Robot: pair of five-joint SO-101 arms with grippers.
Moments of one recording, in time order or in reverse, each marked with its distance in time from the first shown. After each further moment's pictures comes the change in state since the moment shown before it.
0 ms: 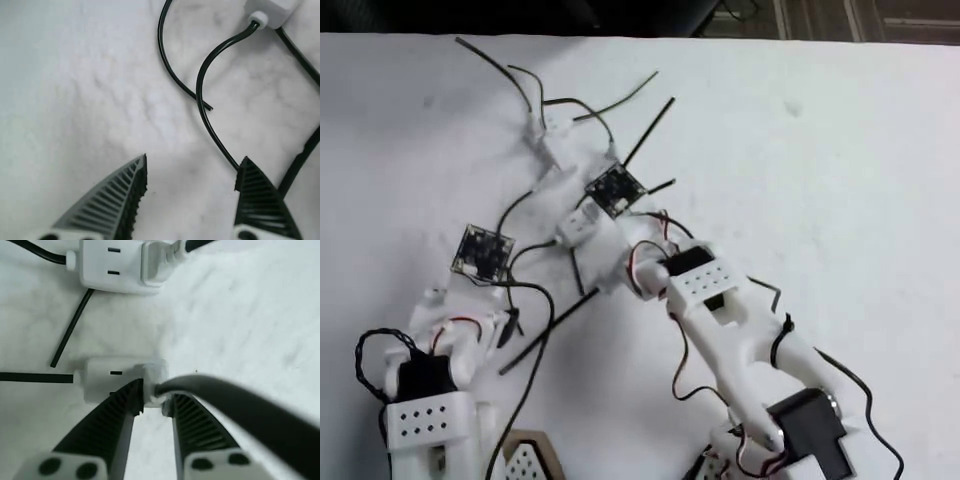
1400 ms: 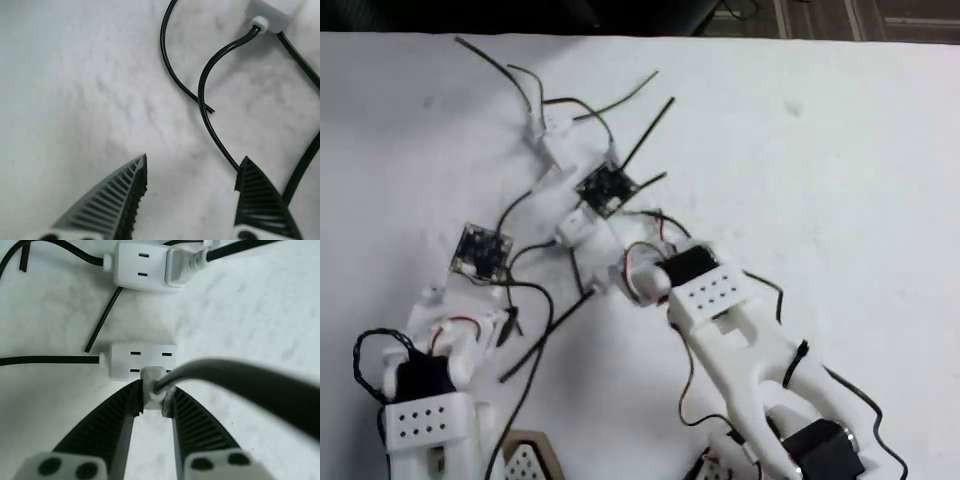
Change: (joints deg) left arm 0.0 0.0 -0.4 0.0 0.0; right arm -3.0 -10.5 -3.5 13.1 -1.2
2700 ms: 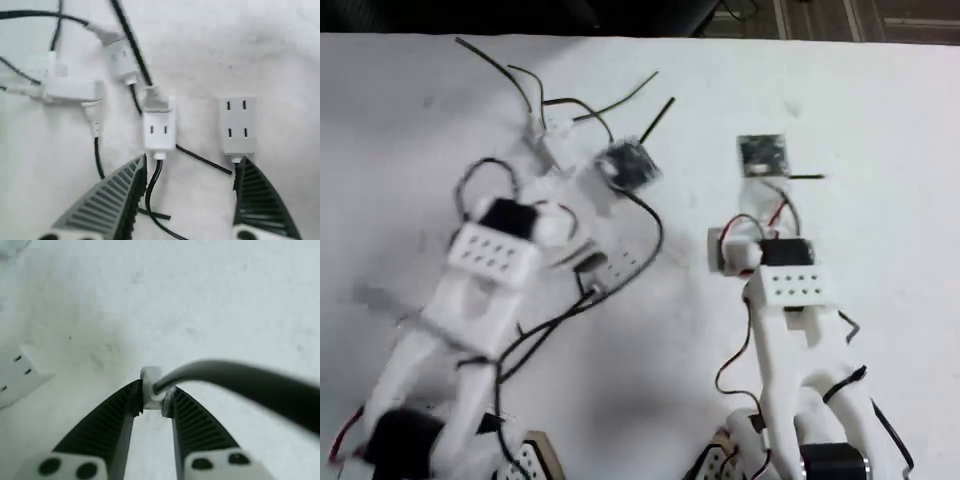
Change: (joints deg) left arm 29.2 56.7 -54.3 5.5 -6.0; right arm 24.3 -5.6 3.1 4.1 -11.4
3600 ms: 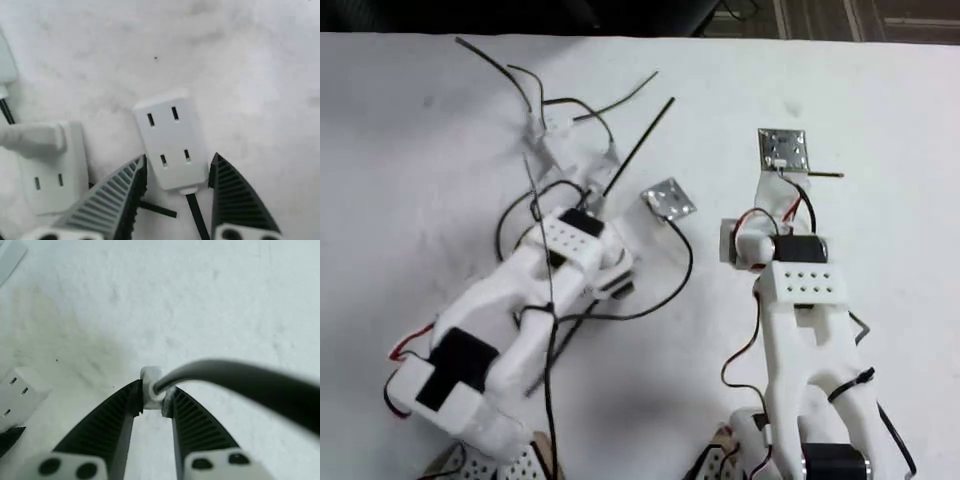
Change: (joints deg) left arm 9.1 26.5 0.2 -10.9 4.9; right arm 5.2 0.0 -2.6 0.0 -5.4
